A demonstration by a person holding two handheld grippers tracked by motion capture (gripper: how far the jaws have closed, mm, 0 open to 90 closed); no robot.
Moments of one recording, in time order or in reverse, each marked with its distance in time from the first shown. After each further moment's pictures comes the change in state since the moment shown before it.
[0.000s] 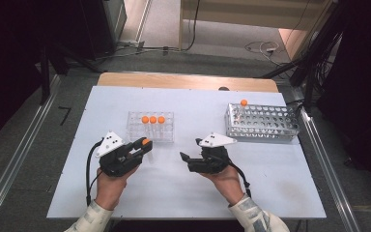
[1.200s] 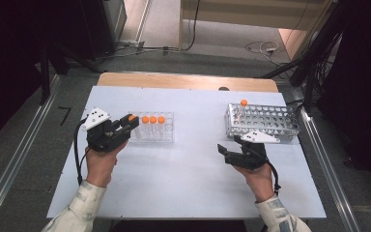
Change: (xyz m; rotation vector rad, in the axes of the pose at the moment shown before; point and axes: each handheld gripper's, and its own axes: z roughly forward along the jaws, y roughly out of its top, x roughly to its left) left arm 0.035 0.051 0.001 -0.043 0.124 -0.024; right arm -0.074 -0.033 -0.050 -0.023 -0.165 0.141
